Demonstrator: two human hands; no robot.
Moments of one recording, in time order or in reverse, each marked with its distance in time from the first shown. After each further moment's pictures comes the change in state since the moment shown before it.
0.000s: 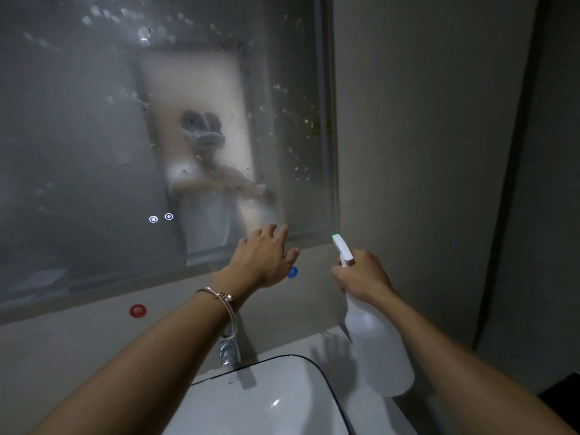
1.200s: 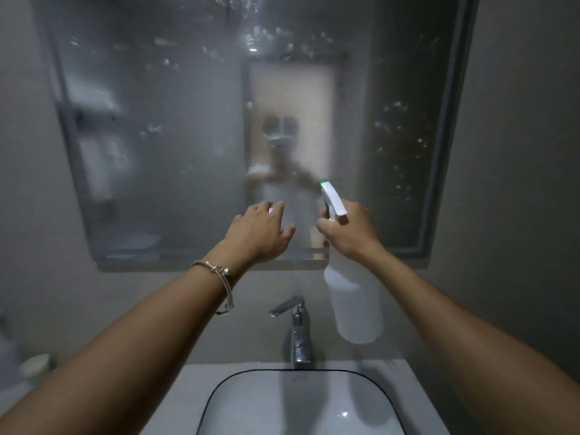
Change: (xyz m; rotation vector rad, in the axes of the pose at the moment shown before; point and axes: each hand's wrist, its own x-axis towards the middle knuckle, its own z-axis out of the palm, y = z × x) left_hand -0.073 -0.149 -0.066 0.032 0.222 -0.293; right_hand -0.015 -0.201 0.087 0.166 -0.092 -0.474
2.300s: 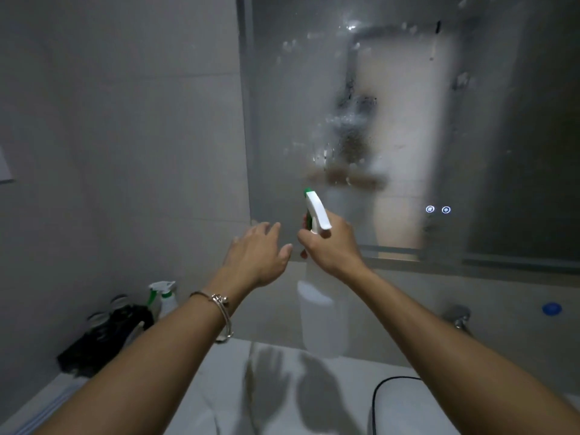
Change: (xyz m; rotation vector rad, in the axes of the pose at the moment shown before) left_hand -0.107 -0.335 -0.029 0.082 -0.075 -0.298; right_hand -0.035 -0.206 0.313 0.252 -0.222 -0.061
